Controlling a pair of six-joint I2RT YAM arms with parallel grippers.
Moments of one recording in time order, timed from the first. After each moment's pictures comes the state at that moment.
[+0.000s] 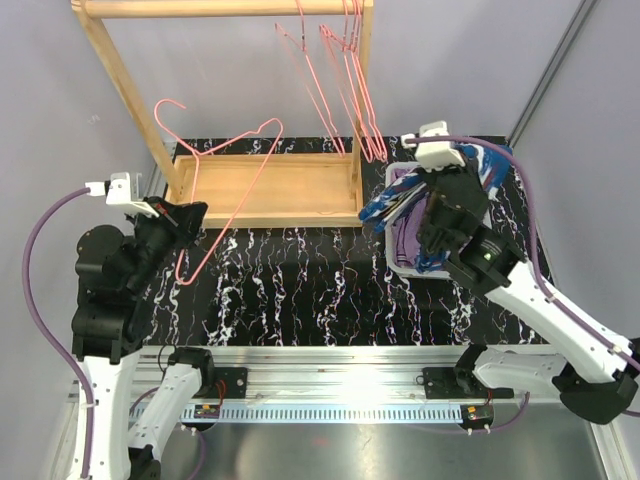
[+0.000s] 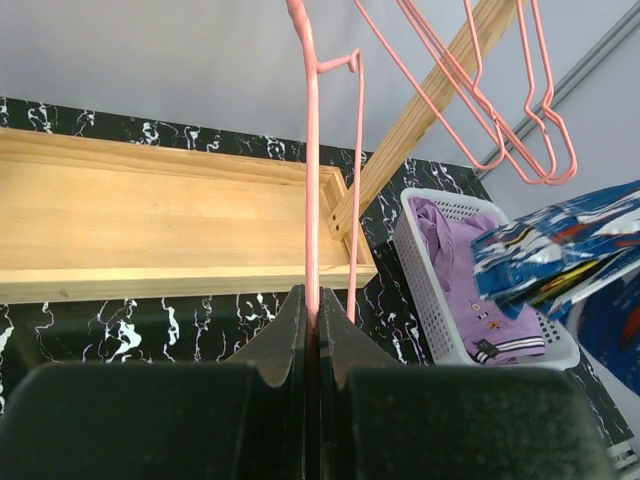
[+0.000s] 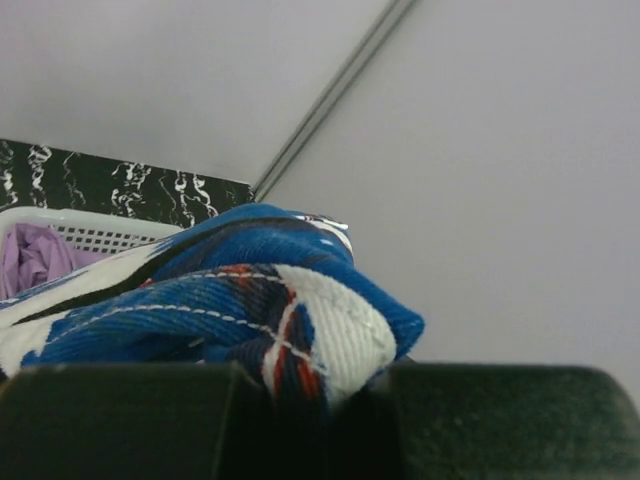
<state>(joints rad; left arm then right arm) -0.10 0.64 1.15 -0.56 0.22 -0.41 0.85 1.12 1.32 -0.12 1.23 -0.69</state>
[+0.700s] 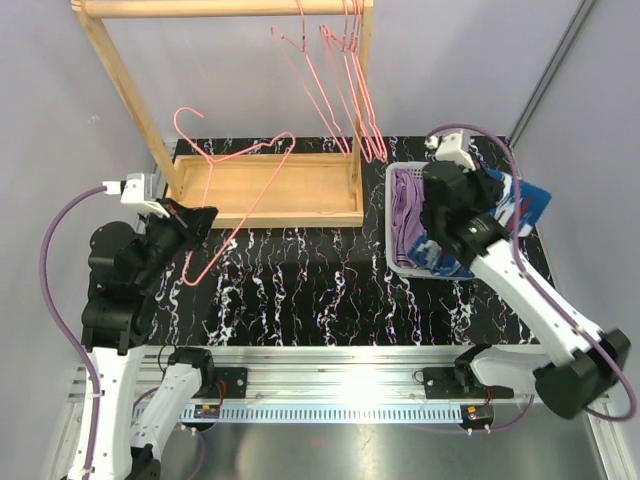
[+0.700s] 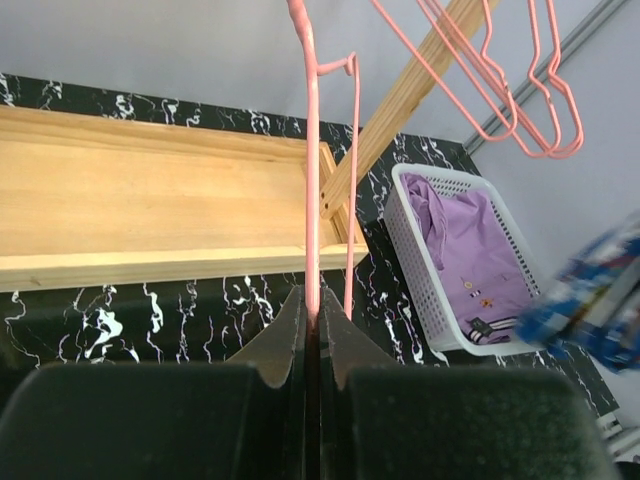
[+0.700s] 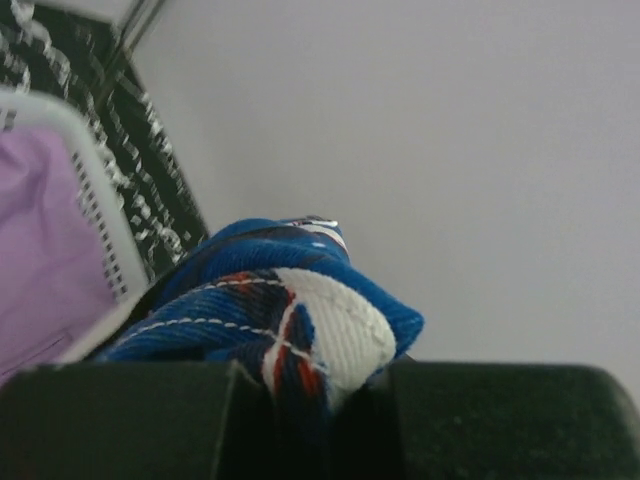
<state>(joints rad) -0.10 0.65 1.09 -0.52 0.27 -0.42 0.57 1.13 1.21 -0.28 1.32 -0.55</state>
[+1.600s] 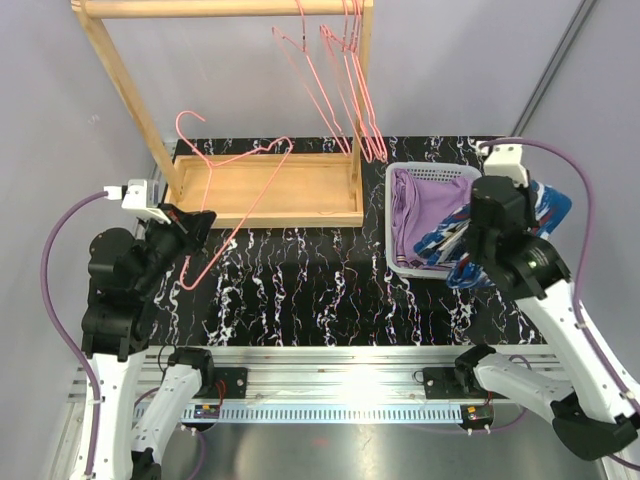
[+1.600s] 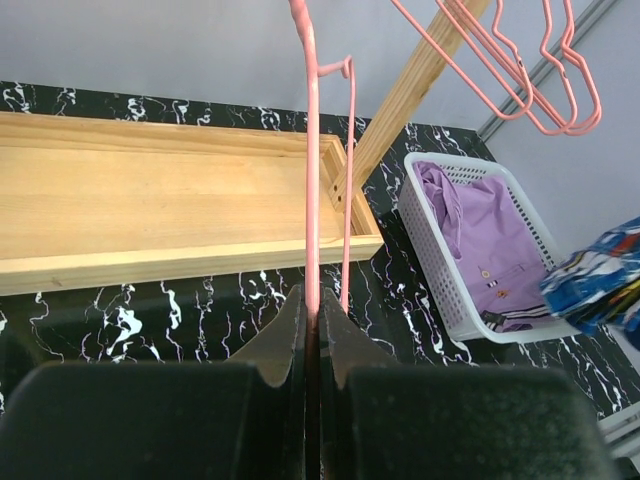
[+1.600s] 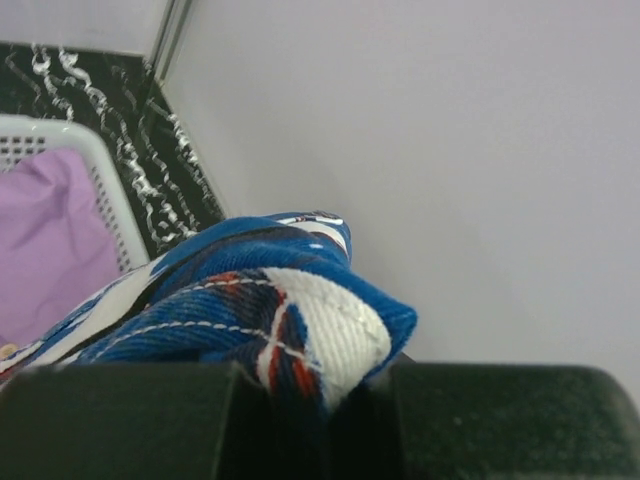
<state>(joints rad) -0.10 0.62 1.06 -0.53 0.28 -0.36 0.52 0.98 1.27 -0.62 1.19 -0.26</state>
